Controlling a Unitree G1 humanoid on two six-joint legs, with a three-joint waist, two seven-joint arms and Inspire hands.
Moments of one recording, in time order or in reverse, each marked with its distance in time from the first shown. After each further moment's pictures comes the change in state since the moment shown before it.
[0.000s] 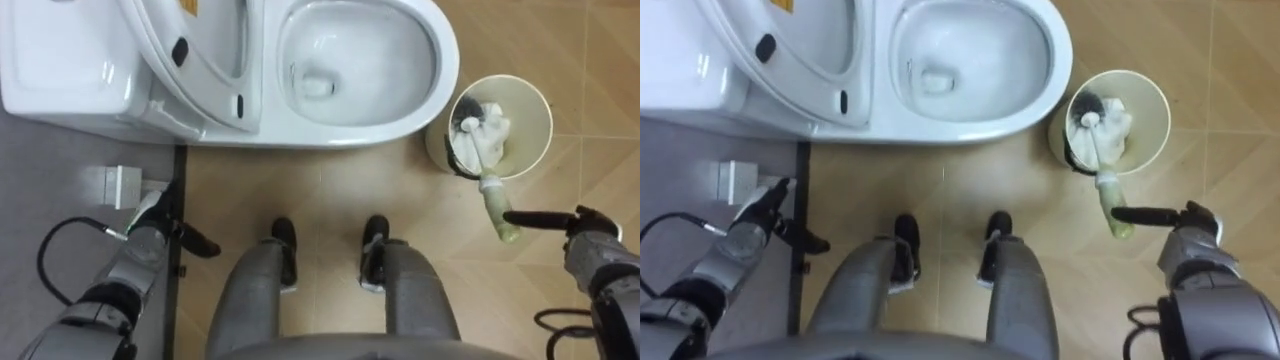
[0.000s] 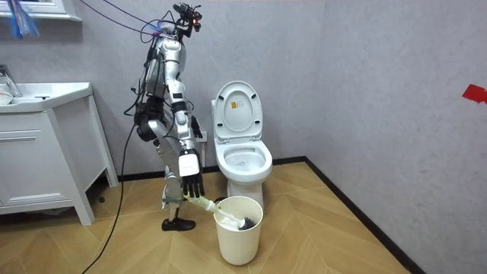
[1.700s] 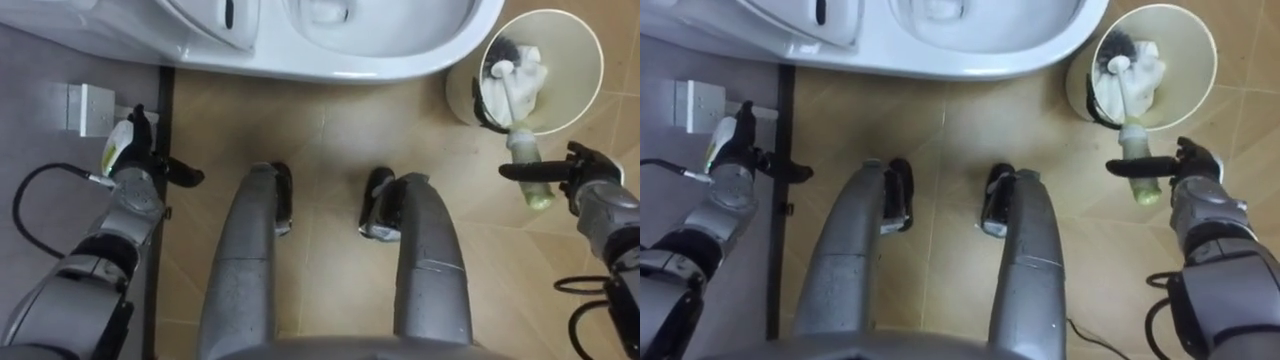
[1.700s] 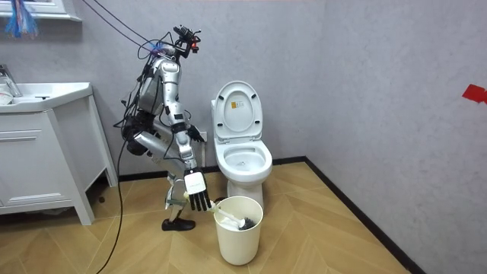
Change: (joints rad) left arm -0.188 0.037 -0.088 0.019 -0.115 -0.044 0.210; right arm -0.092 -0.053 0.188 -0.025 0.033 -0.032 0.135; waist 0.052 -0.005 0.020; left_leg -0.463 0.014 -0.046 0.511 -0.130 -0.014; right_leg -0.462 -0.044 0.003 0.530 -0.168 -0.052
